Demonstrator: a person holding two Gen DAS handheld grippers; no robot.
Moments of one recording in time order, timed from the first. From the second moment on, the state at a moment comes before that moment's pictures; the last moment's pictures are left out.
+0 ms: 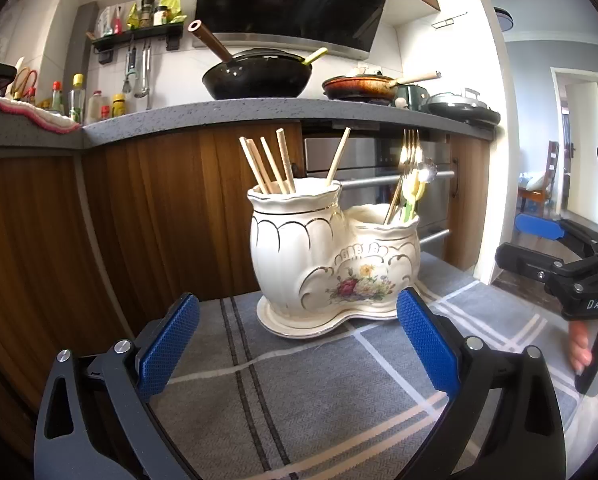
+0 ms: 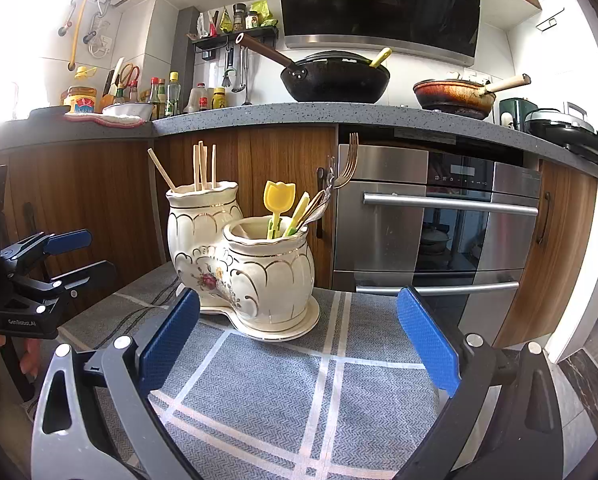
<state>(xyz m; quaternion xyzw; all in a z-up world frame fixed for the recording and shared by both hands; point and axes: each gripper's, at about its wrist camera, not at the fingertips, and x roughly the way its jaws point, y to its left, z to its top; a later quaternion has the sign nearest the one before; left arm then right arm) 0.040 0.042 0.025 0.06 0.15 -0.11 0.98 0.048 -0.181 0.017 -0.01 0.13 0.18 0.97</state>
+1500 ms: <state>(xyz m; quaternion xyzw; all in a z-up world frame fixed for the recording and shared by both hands) 0.040 0.046 0.025 0.05 0.15 -0.10 0.98 0.050 -0.182 0.016 -0.01 0.14 0.18 0.97</state>
